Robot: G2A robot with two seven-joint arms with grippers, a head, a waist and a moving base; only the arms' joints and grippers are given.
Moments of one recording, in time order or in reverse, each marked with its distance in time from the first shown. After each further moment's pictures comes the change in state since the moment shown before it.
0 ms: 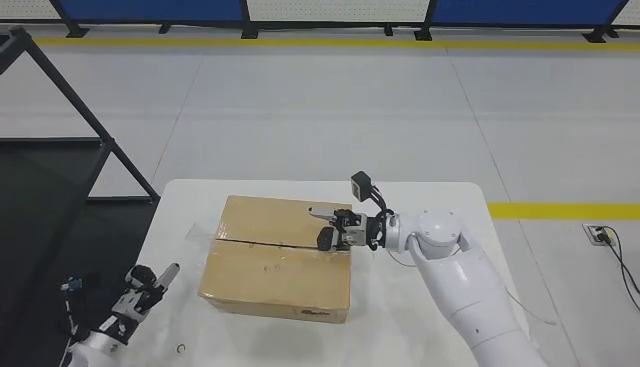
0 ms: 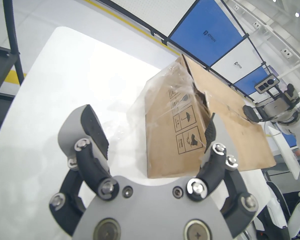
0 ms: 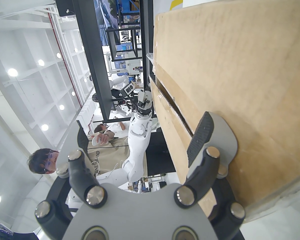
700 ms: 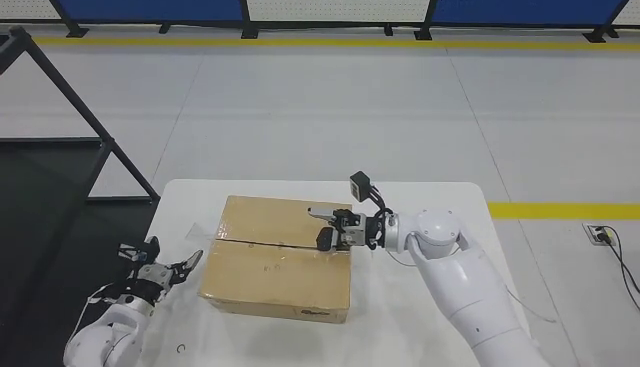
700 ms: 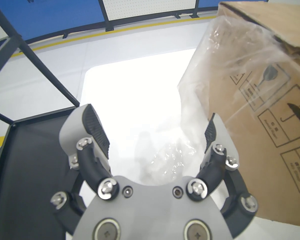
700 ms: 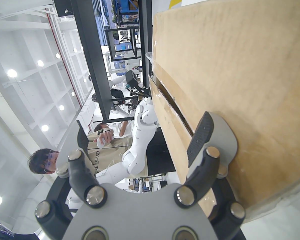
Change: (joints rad) left arm -0.331 0.005 0.222 0.385 0.752 -0.004 0.323; right arm 0.008 0.008 -0.026 -0.002 0.020 0.011 -0.010
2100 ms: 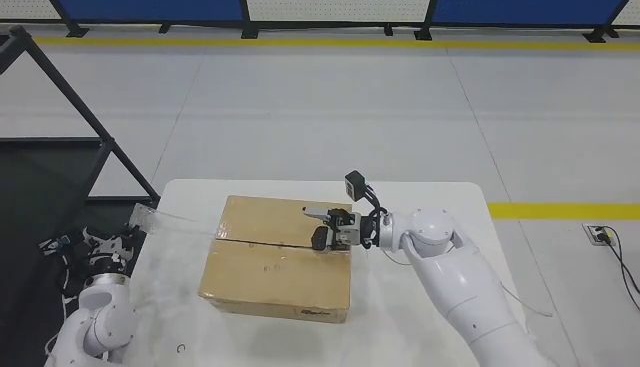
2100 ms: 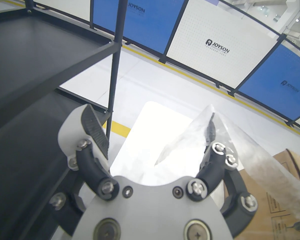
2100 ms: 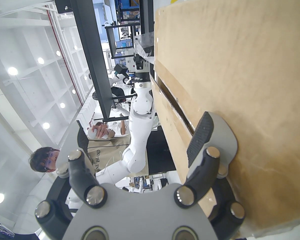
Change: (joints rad) left arm -0.067 -0.045 -0.090 -0.022 -0.446 0.361 0.068; right arm 0.029 -0.005 -0.059 0.045 0.062 -0.045 -0.039
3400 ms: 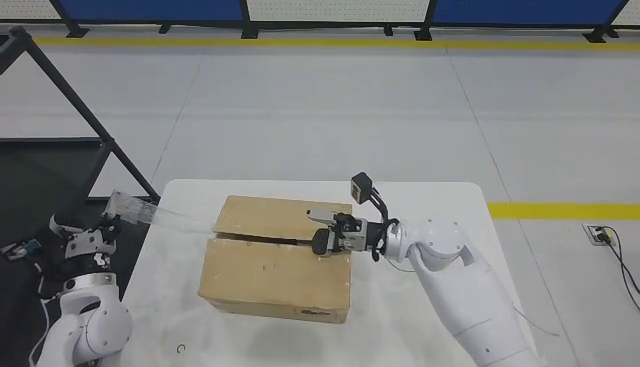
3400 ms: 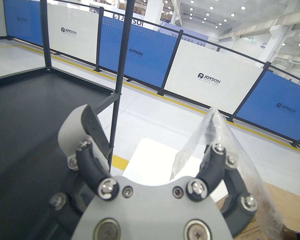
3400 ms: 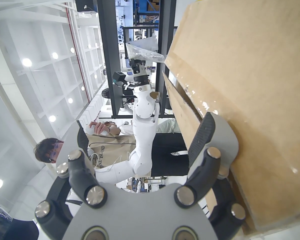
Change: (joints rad) left arm 0.093 -0.013 -0.050 -0.251 0.074 0.076 0.087; right arm -0.133 0.047 0.051 -0.248 0.005 0.071 -0.013
